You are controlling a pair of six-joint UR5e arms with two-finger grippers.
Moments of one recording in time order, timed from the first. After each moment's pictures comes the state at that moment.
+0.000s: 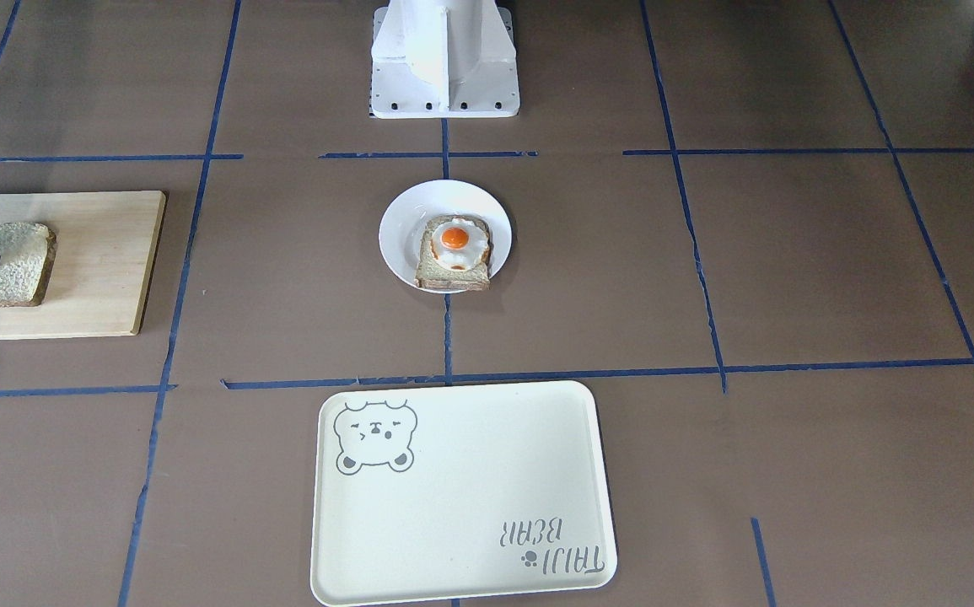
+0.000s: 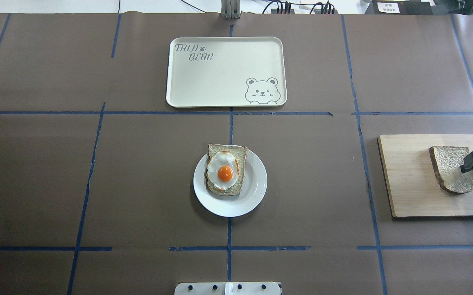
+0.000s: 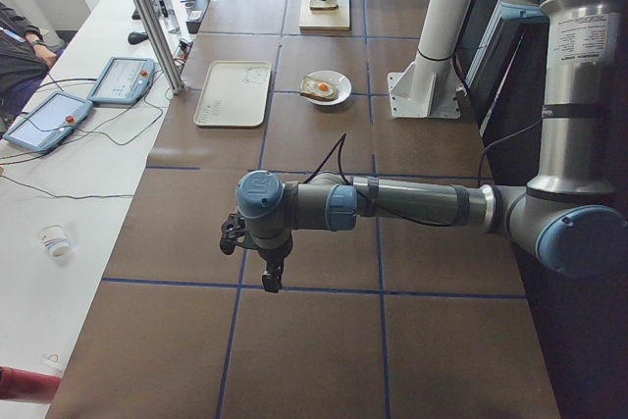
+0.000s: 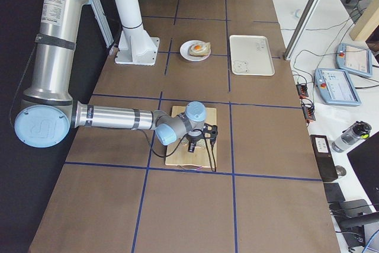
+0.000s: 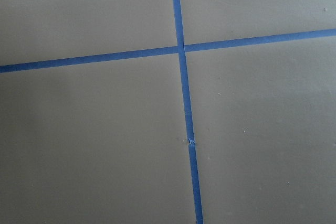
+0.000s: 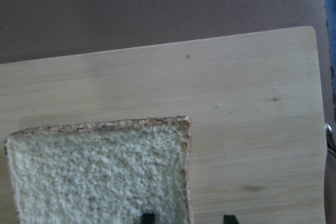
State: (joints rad) left arm -1.55 -1.53 -1.68 -1.49 -2.35 0.10; right arm 1.06 -1.77 1.61 -0.97 2.25 0.78
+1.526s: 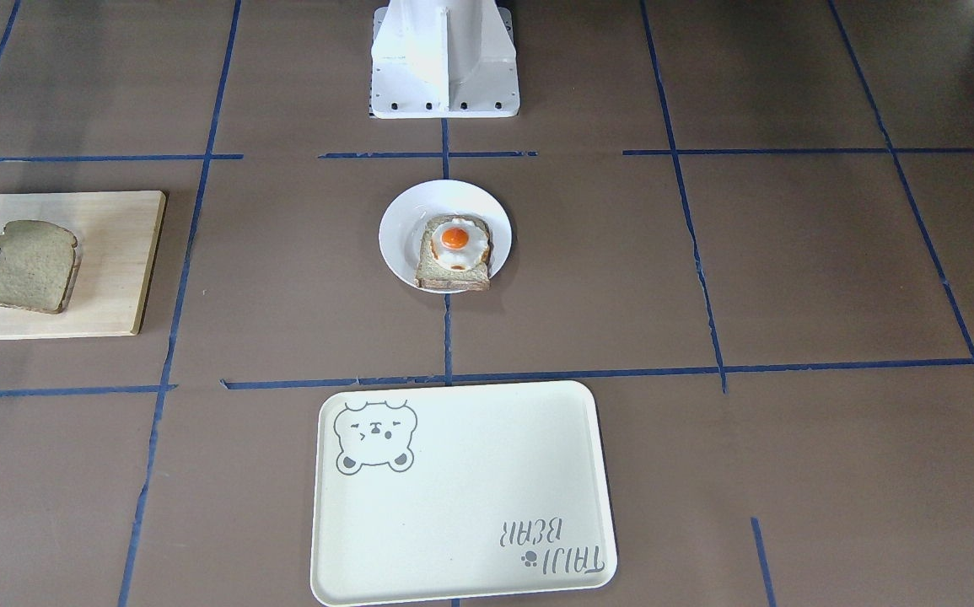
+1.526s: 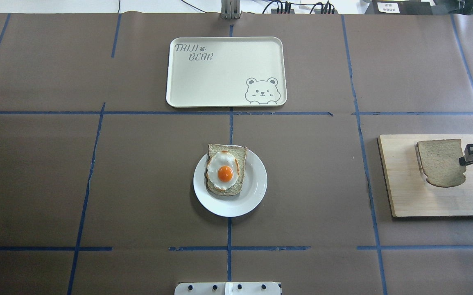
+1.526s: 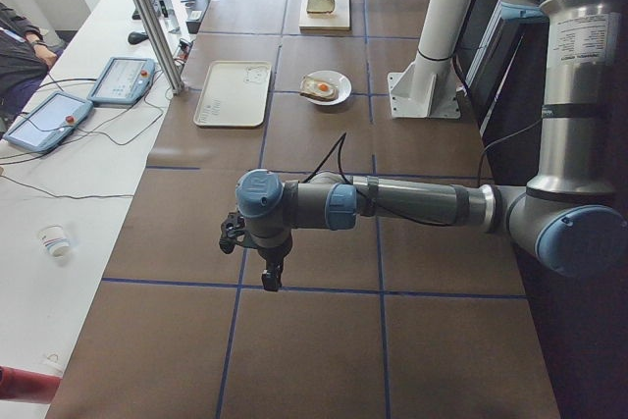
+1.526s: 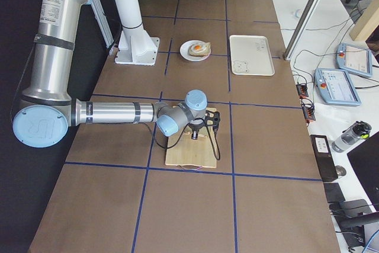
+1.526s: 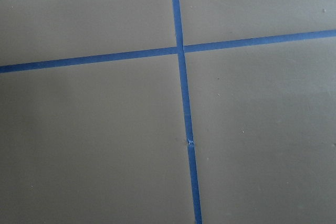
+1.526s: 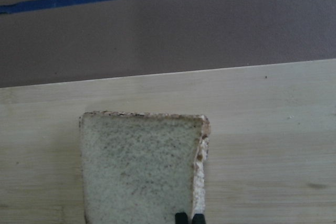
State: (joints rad) left arm -1.55 -1.53 -1.68 -1.49 -2.36 0.10; right arm 1.11 -1.77 1.72 -0.97 2.33 0.79
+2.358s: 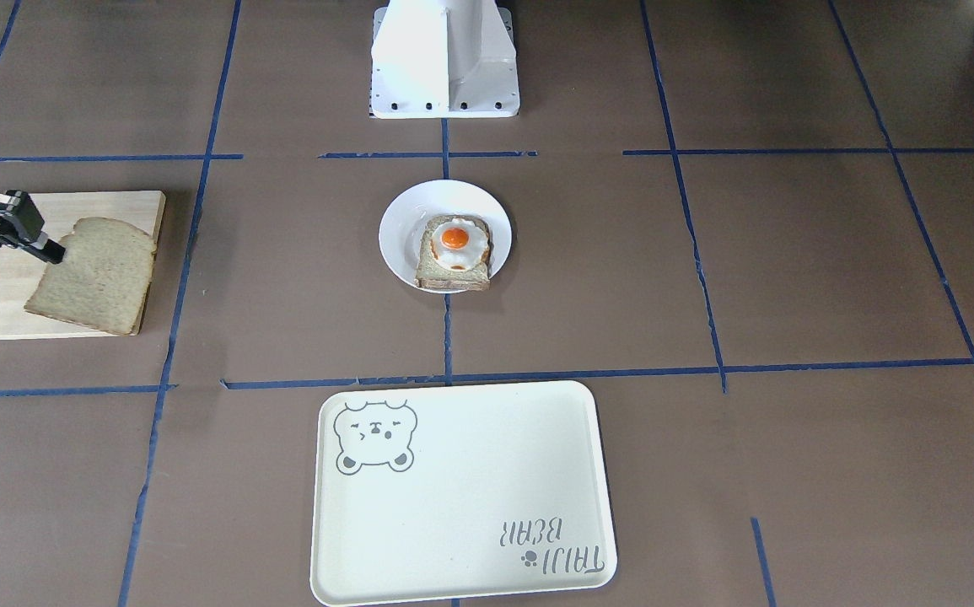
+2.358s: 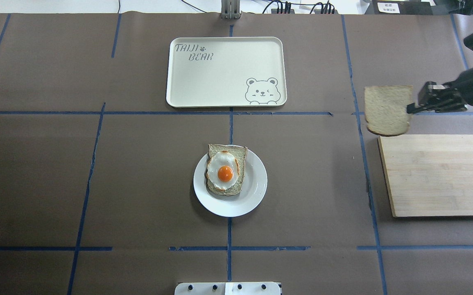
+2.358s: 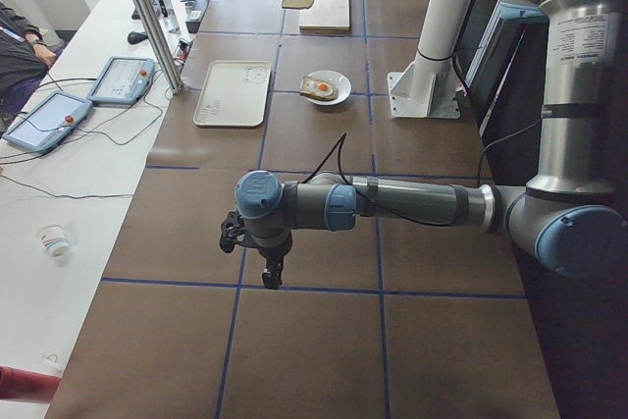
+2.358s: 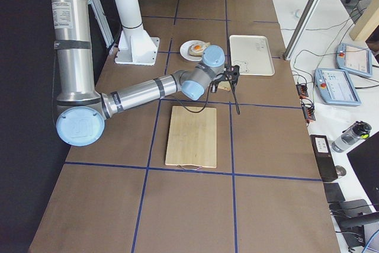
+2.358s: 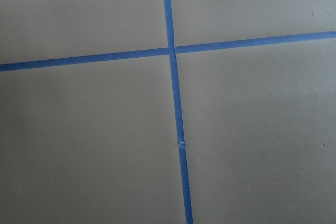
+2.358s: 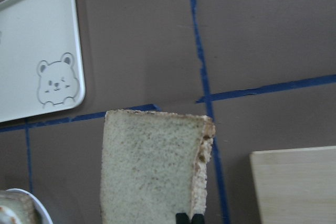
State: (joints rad) left arm -1.55 -1.53 -1.68 -1.49 -2.38 0.10; right arm 1.09 -1.46 1.84 -0.97 2.43 1.17
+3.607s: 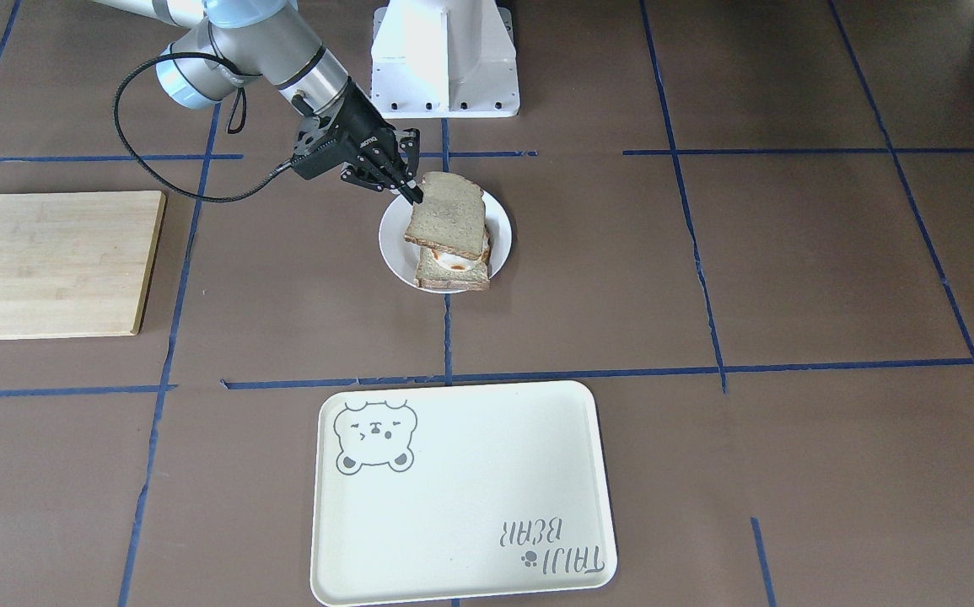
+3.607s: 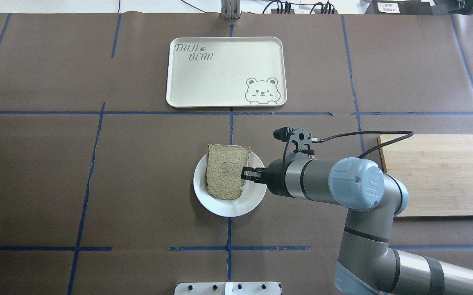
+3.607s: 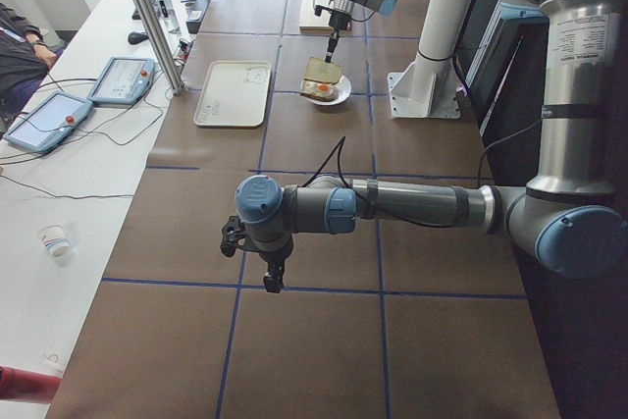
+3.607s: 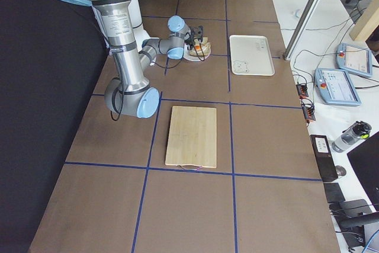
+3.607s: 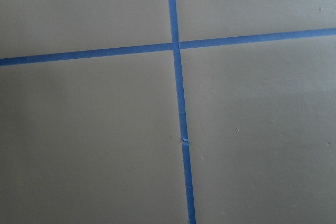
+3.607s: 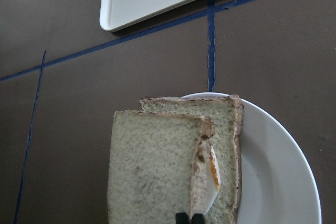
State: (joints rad) left arm -1.55 -1.53 -1.66 -1.50 -2.38 0.10; right arm 0.36 -1.18 1.81 -0.84 1.65 1.45
